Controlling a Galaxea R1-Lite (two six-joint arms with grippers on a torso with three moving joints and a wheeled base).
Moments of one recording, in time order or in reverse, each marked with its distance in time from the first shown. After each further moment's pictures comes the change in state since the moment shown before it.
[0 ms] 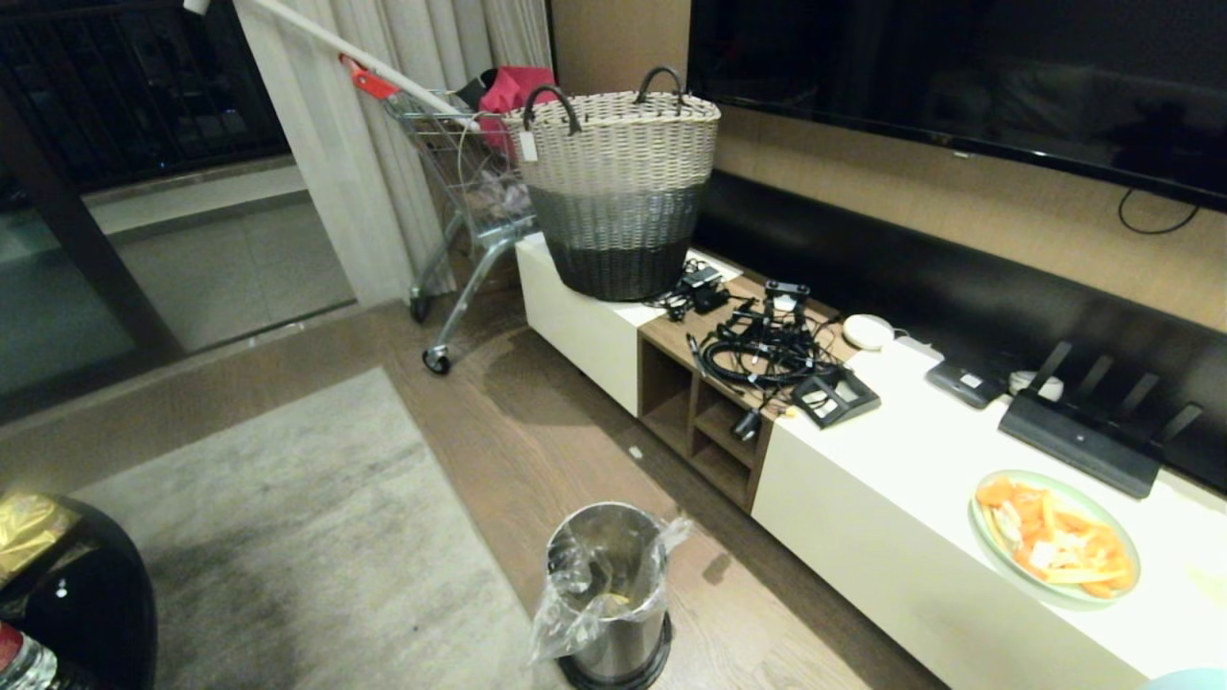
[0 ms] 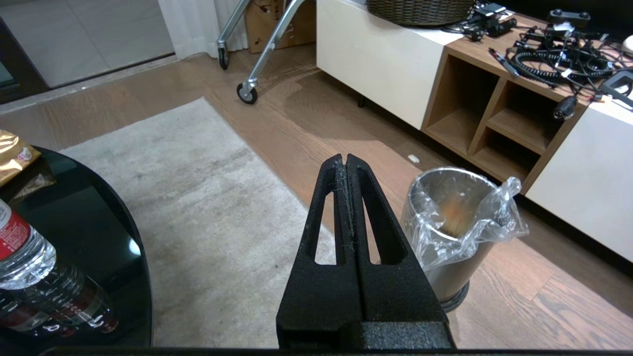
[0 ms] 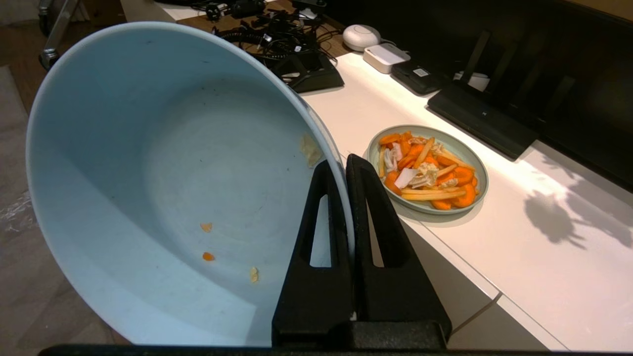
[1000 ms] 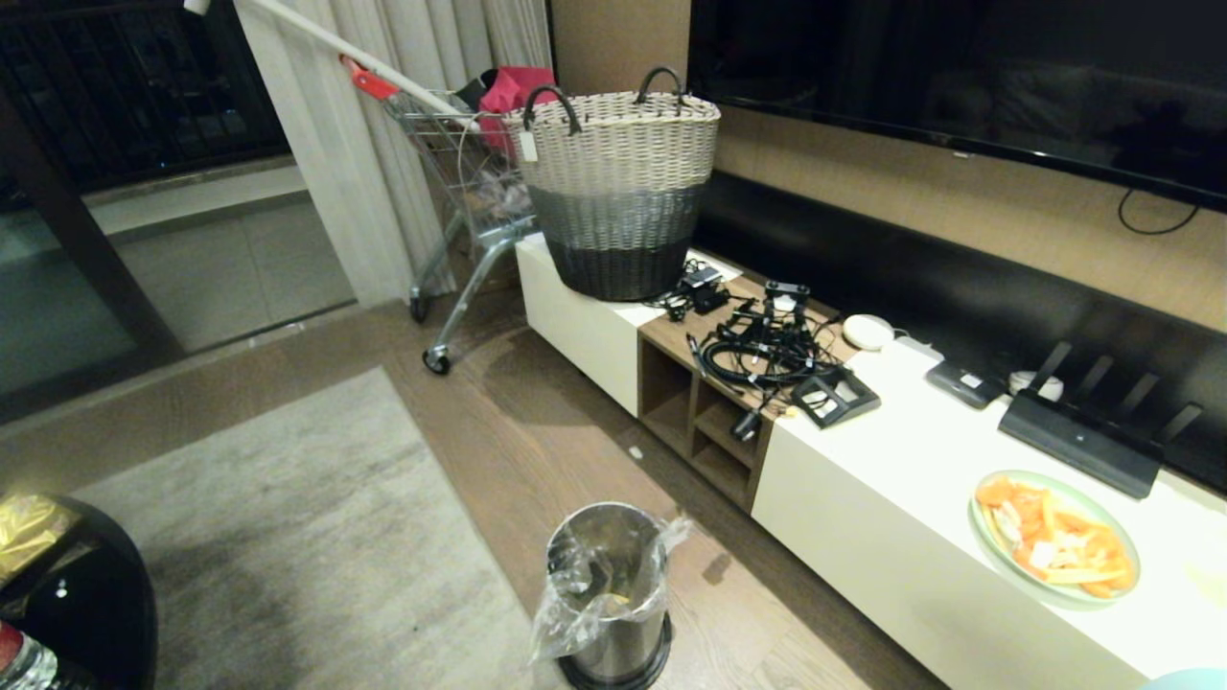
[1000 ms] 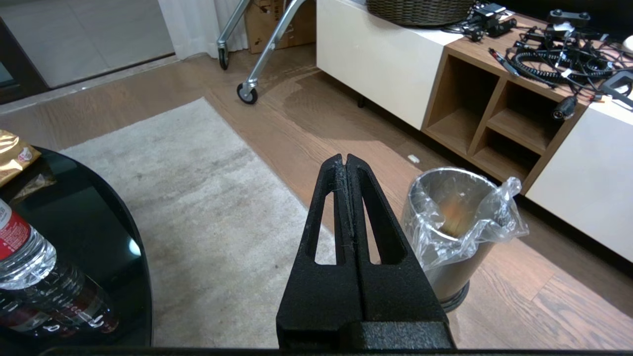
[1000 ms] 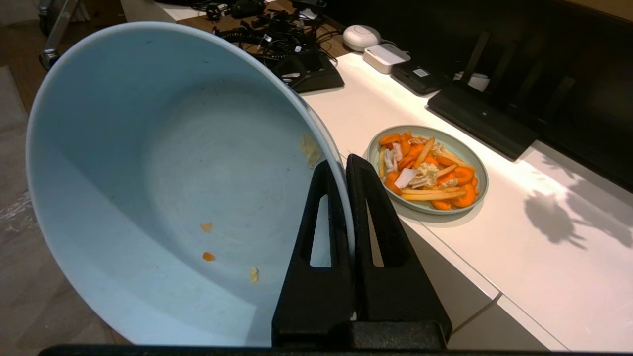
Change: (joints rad) left arm 0.000 0.000 0.000 0.000 0.000 0.000; right arm 0.000 0.000 0.000 0.000 0.000 0.000
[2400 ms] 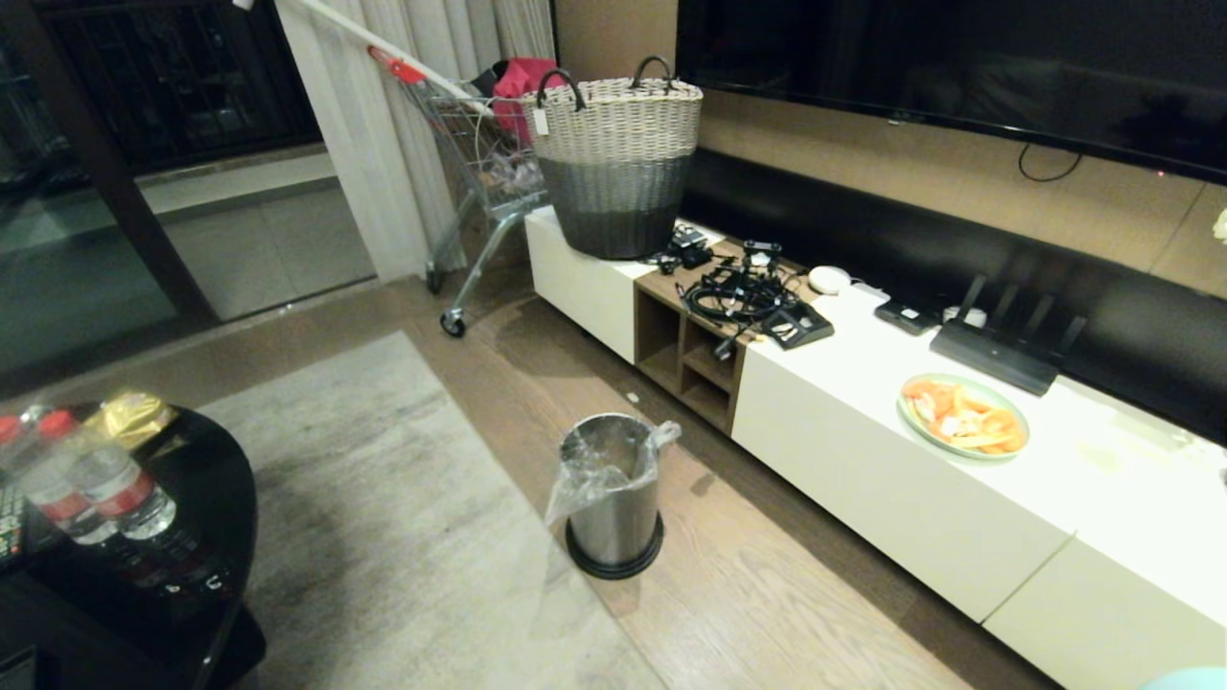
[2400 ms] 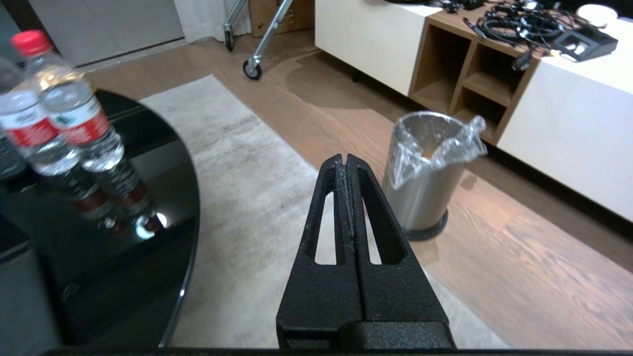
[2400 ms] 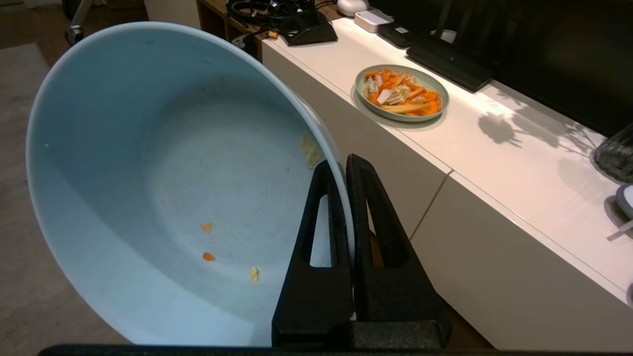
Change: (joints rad) left arm 0.000 0.000 0.000 0.000 -0.002 0.000; right arm 0.000 0.000 0.000 0.000 0.000 0.000
